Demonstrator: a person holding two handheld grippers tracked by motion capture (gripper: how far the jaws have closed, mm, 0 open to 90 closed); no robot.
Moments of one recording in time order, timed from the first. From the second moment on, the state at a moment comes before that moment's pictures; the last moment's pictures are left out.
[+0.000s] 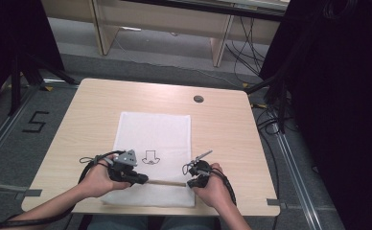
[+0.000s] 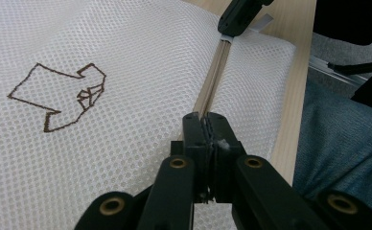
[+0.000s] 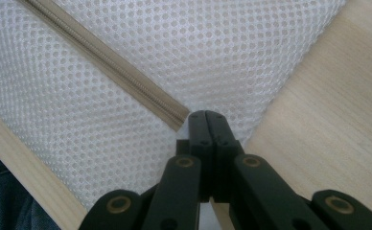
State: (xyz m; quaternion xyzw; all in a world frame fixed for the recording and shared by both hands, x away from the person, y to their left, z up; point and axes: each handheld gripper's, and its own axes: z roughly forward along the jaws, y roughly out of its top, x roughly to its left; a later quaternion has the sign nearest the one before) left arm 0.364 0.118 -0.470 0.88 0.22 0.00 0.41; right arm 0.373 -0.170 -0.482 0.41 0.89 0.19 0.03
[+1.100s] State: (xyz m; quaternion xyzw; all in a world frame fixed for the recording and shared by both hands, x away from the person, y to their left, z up) left arm 0.364 0.126 -0.469 0.88 0.23 0.00 0.41; right arm 0.372 -0.168 -0.481 0.41 0.89 0.19 0.03
